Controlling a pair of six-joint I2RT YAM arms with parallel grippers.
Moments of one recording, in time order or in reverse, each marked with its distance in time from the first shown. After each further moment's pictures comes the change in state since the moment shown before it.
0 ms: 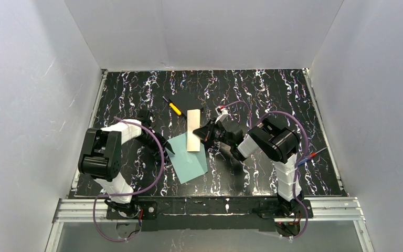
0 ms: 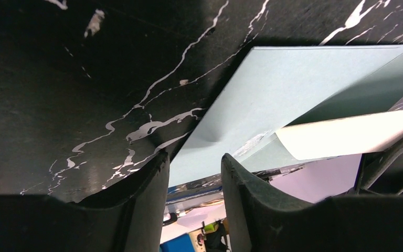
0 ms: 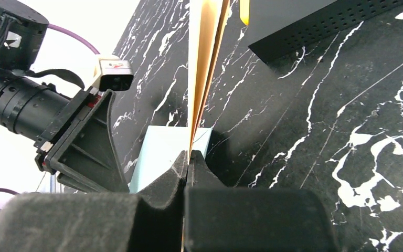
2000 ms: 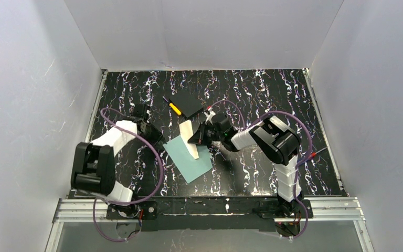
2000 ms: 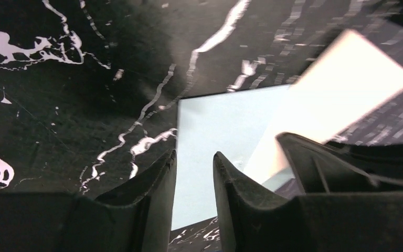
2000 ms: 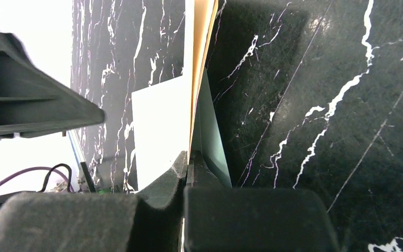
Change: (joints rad) left arm -0.013 -0.126 0.015 0.066 -0.246 -0.027; right arm 0.036 -0.021 0.183 -0.553 -0.132 0.105
